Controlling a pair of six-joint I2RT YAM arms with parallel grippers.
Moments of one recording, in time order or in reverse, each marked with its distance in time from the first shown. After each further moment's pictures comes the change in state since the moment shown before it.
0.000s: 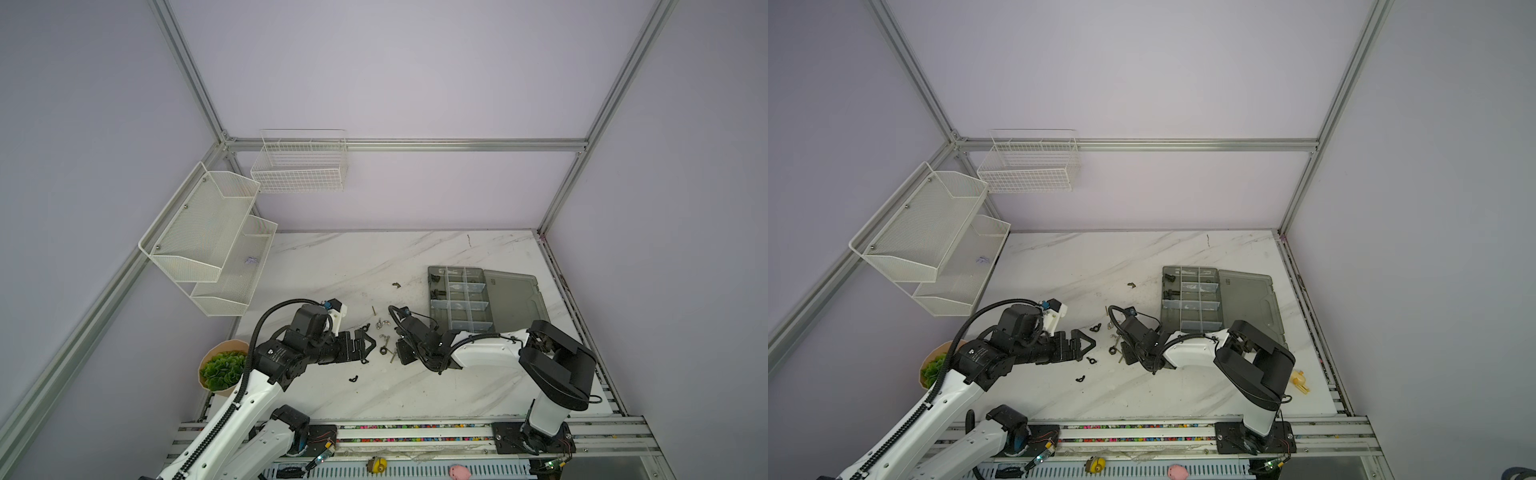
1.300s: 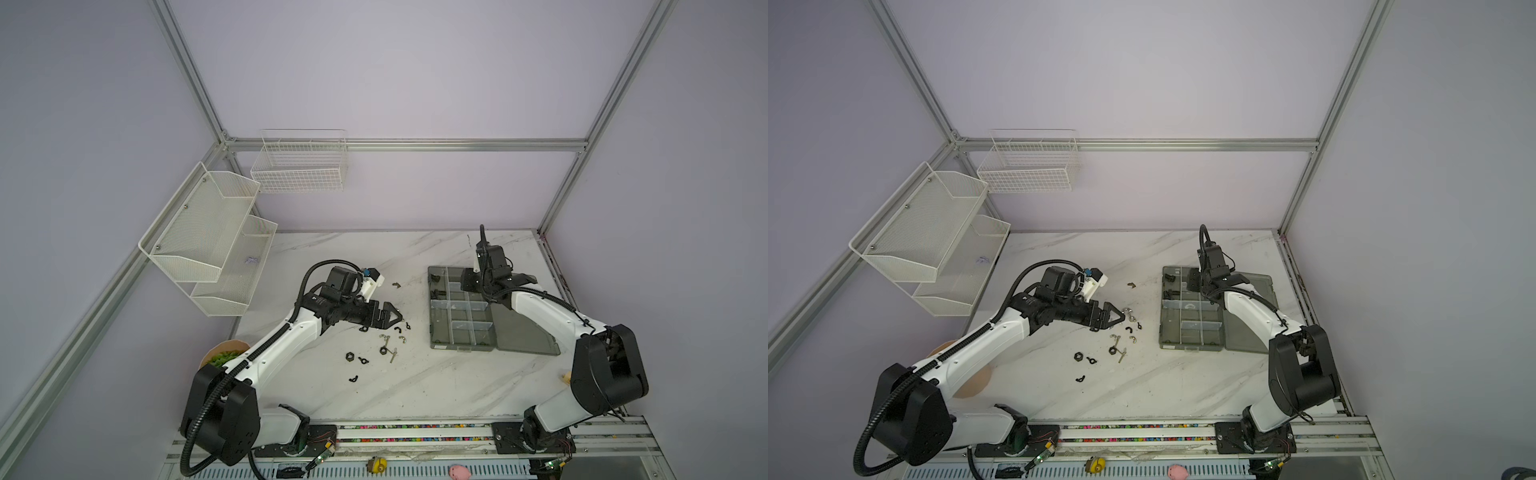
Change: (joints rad) left arm 0.000 0.556 0.240 0.304 0.227 0.354; right arm -0.705 -0.190 0.204 -0.248 -0.127 -0.168
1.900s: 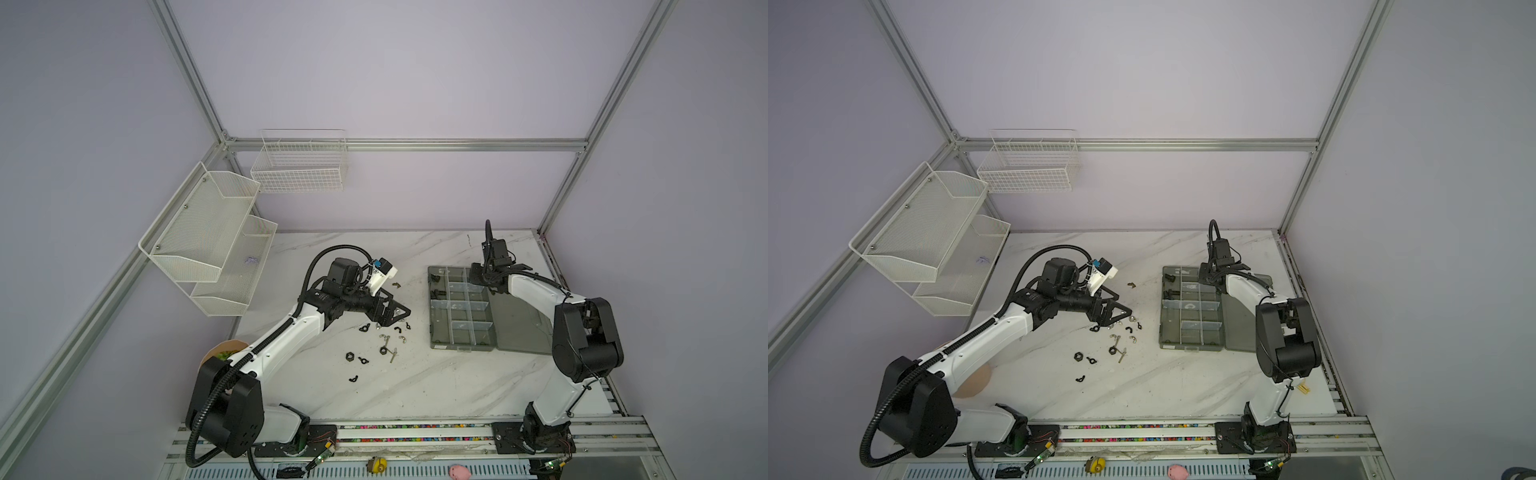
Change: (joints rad) left arm 0.000 0.012 0.024 0.172 0.127 0.224; right arm -0.109 0.236 0.127 0.031 0.069 -0.068
